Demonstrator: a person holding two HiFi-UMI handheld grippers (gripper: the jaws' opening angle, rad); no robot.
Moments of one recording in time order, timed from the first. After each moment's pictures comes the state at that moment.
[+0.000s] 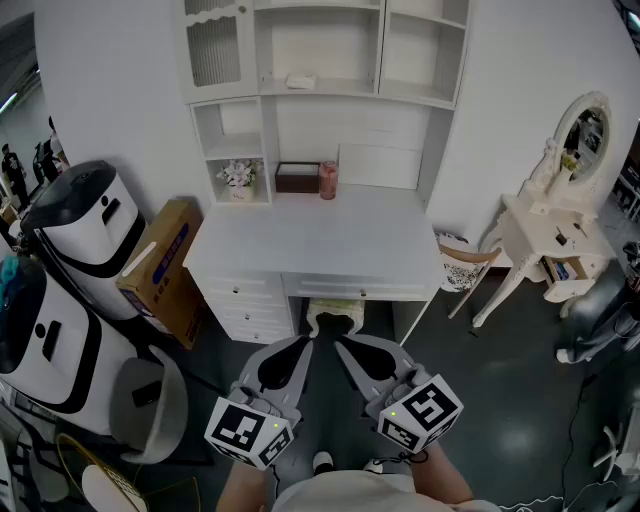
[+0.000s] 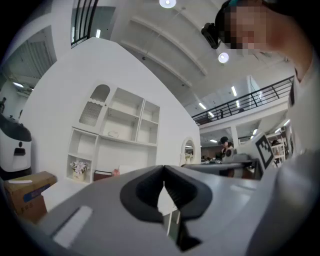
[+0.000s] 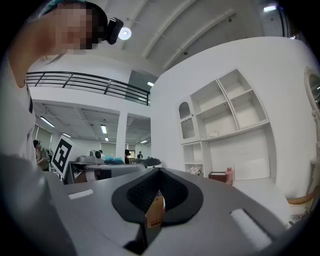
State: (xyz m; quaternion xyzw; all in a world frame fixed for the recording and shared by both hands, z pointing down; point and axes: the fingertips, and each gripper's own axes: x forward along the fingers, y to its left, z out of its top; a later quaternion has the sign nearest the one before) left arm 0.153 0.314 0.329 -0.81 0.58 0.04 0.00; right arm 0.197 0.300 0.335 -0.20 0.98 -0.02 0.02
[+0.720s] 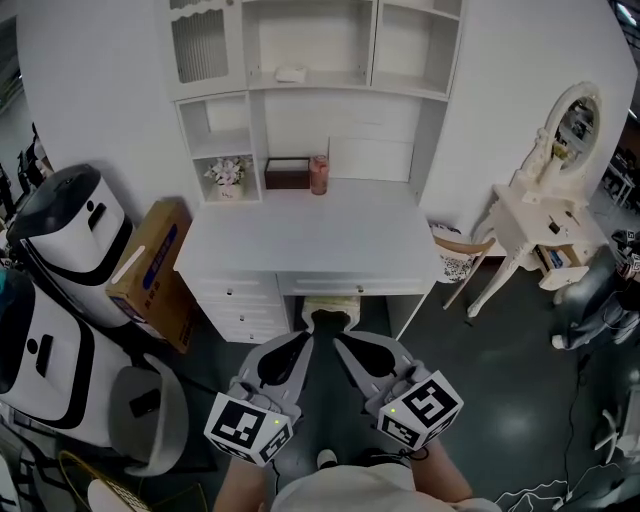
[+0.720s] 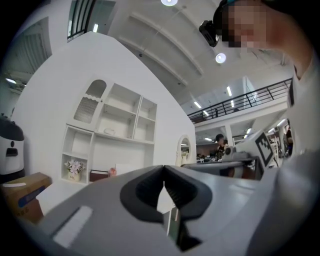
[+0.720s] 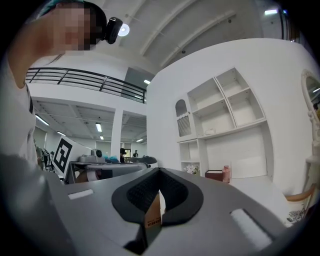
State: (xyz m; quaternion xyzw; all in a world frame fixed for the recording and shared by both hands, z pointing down) left arm 0.132 0.295 0.338 -0.83 0.55 0.03 0.01; right arm 0.174 0.286 0.345 -0.23 0.97 -0.03 0.02
